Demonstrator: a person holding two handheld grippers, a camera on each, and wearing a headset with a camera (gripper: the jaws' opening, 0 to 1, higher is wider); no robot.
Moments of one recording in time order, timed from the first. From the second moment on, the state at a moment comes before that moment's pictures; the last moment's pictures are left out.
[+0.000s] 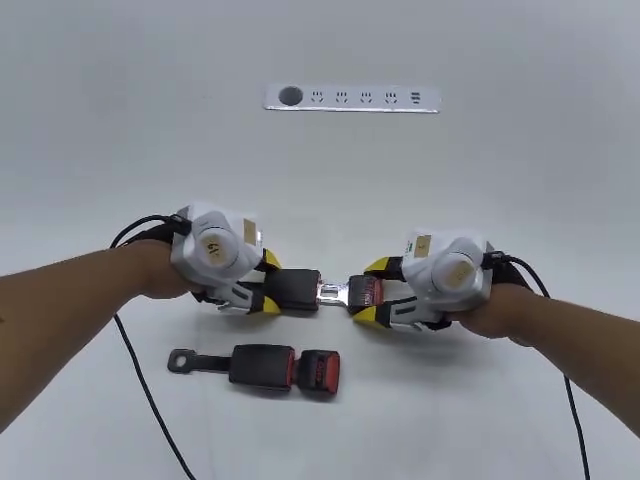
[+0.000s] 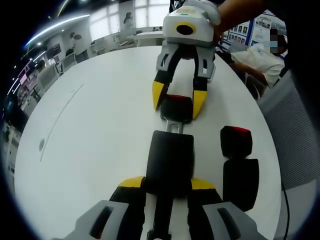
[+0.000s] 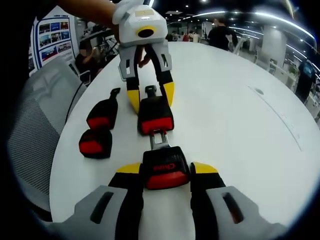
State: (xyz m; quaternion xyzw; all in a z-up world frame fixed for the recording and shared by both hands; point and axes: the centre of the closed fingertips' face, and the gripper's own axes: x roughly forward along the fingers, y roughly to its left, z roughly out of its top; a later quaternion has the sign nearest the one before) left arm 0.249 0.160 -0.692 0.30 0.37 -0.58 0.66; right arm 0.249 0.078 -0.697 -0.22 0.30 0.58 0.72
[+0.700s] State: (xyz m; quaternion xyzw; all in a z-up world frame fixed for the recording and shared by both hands) left arm 0.249 0.160 -0.693 0.31 0.37 -0.58 0.66; right arm 0.250 0.084 -0.691 -0.21 0.31 0.59 0.72
